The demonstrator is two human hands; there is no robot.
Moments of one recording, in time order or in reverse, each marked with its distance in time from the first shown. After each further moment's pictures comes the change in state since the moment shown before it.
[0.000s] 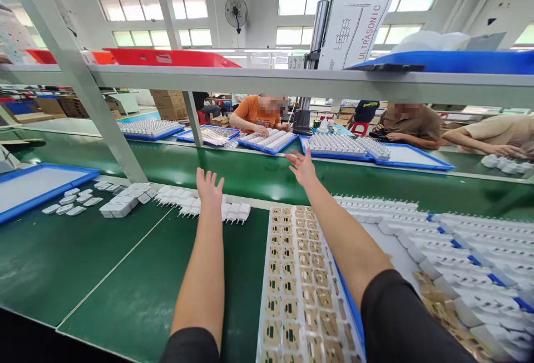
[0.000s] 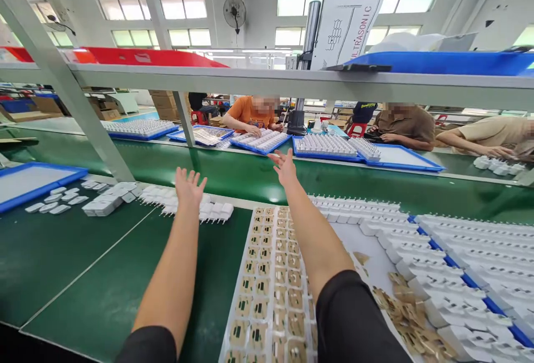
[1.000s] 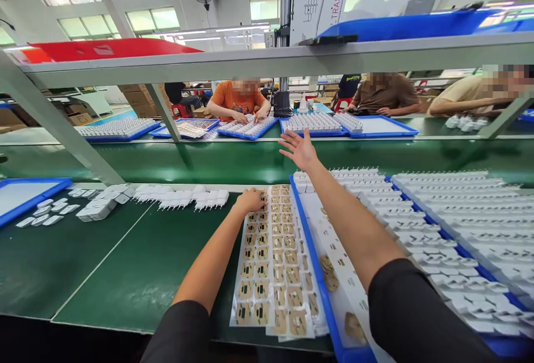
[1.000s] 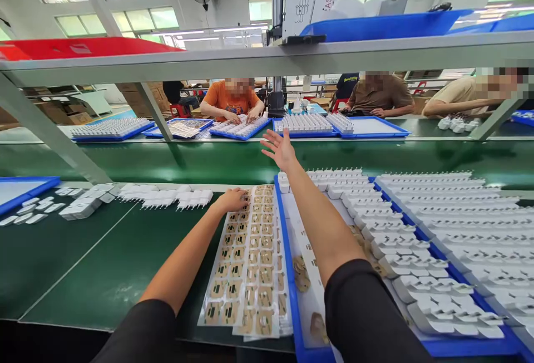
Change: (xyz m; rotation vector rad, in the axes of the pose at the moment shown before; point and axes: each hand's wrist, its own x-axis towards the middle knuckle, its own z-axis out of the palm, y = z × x) left_hand -0.119 -0.118 0.052 1.611 -1.046 0.143; right_hand -0.050 -0.038 -0.089 0.273 -0.126 -0.017
